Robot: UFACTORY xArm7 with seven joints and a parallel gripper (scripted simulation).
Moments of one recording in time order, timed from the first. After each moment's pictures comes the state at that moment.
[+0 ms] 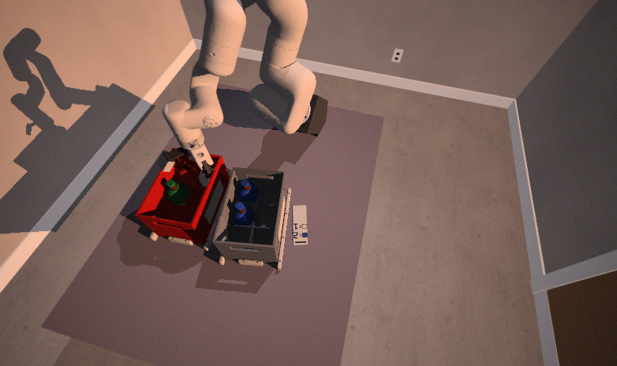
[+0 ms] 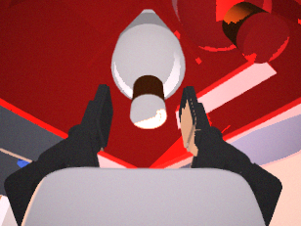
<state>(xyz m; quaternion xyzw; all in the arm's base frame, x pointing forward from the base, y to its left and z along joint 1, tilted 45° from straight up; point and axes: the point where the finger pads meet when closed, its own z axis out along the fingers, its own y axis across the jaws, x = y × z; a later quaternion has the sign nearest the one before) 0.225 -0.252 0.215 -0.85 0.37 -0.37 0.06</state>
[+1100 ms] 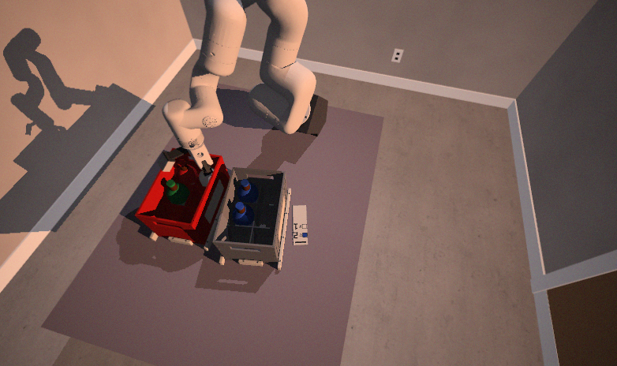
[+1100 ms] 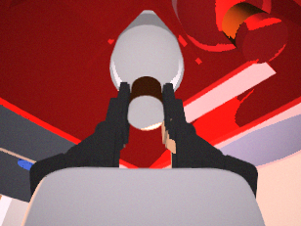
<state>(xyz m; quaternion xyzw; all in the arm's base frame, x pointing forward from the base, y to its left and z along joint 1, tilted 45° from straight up) 0.225 -0.252 0.215 -0.85 0.37 -0.37 0.06</state>
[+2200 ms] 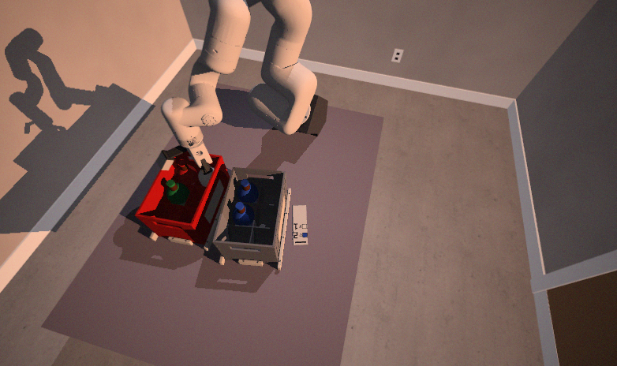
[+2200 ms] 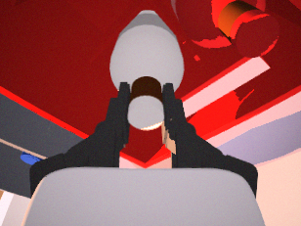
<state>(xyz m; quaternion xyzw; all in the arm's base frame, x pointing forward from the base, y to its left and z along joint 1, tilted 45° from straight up) 0.220 -0.251 0.221 -0.85 0.37 -0.38 0.06</state>
